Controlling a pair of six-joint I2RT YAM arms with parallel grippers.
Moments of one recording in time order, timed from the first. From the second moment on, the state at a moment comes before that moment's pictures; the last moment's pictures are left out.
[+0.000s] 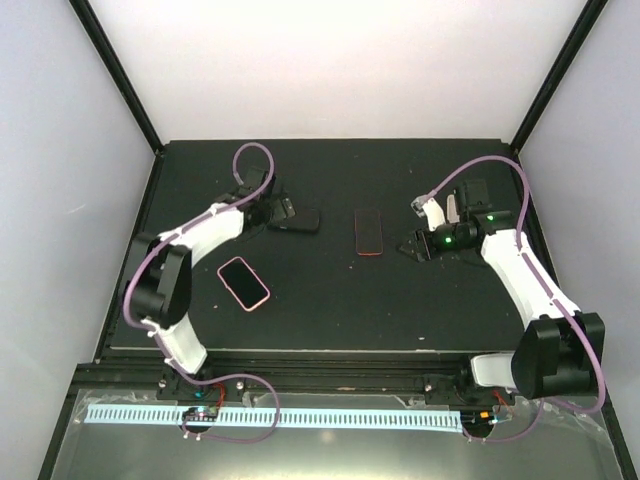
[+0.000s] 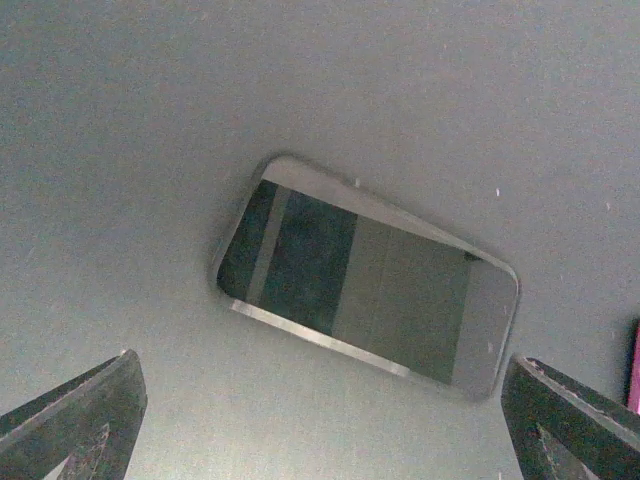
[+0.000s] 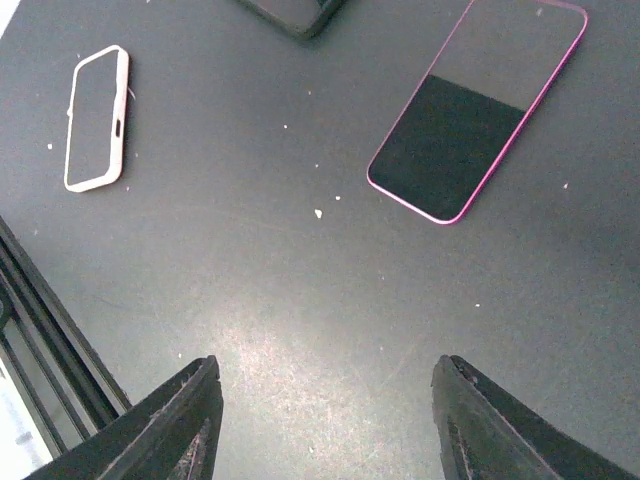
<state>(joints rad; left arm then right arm) -0.38 1.68 1.13 -0.36 -0.13 -0.73 0.14 1.32 1.06 -0.83 -0.63 -0.22</state>
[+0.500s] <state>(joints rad) -0.25 2.16 1.64 -0.44 0.05 -0.62 0.14 1.34 1.04 -0.82 -0.67 -0.28</state>
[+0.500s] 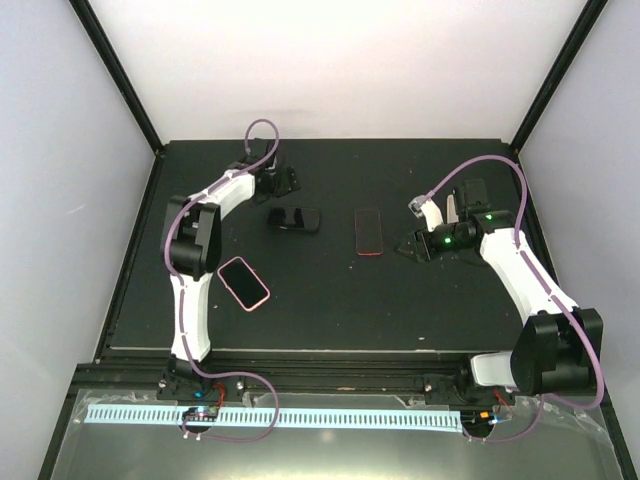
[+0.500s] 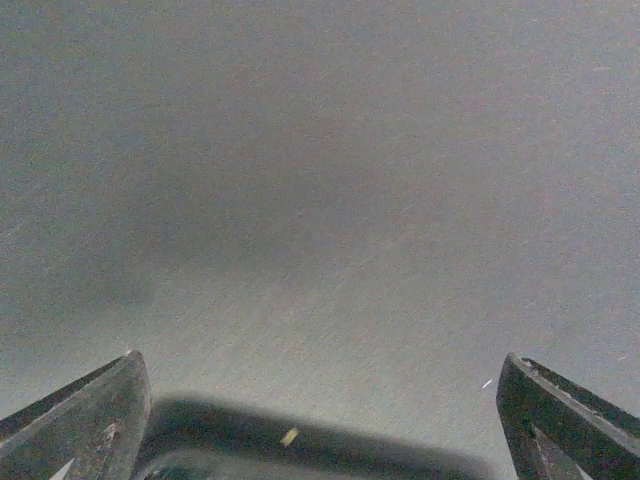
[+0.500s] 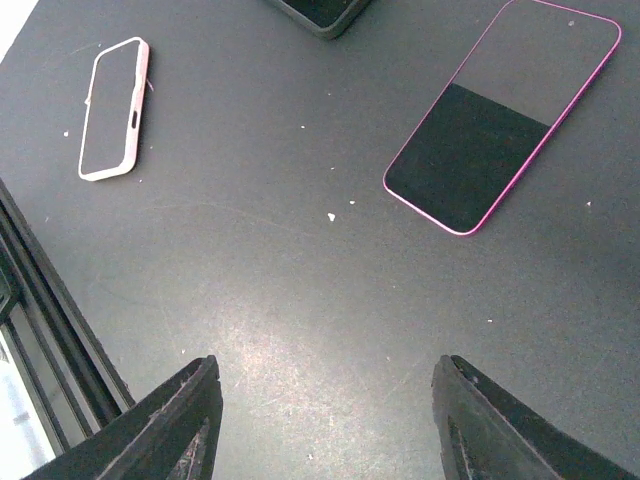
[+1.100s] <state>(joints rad) -0.25 2.21 1.67 -0.55 0.32 -0.43 0.14 1.34 1.04 -0.83 -0.68 -0.30</state>
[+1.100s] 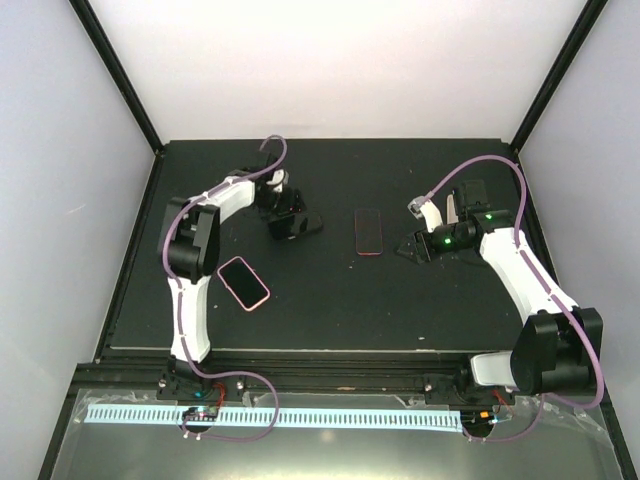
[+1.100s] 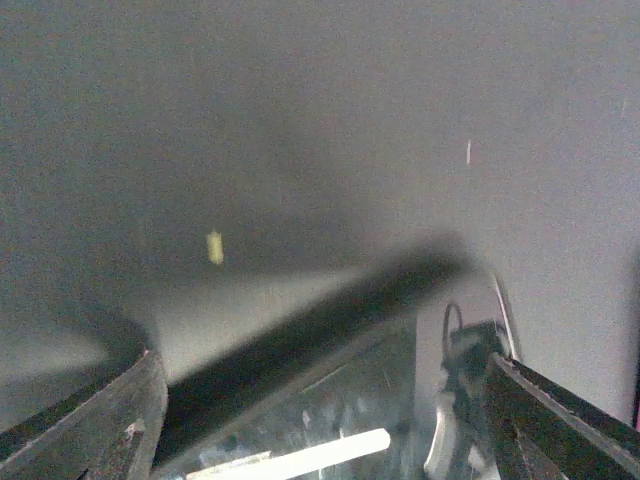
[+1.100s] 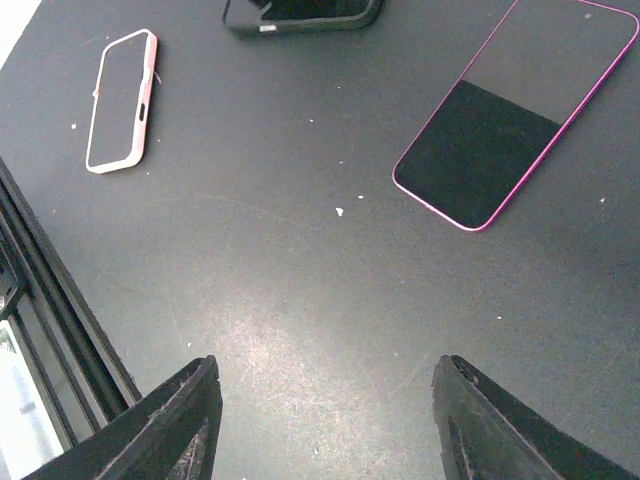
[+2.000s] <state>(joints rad) -0.52 2.16 1.75 -0.80 -0.11 -0.47 0.13 1.31 1.04 -0.84 -0.68 -0.30</state>
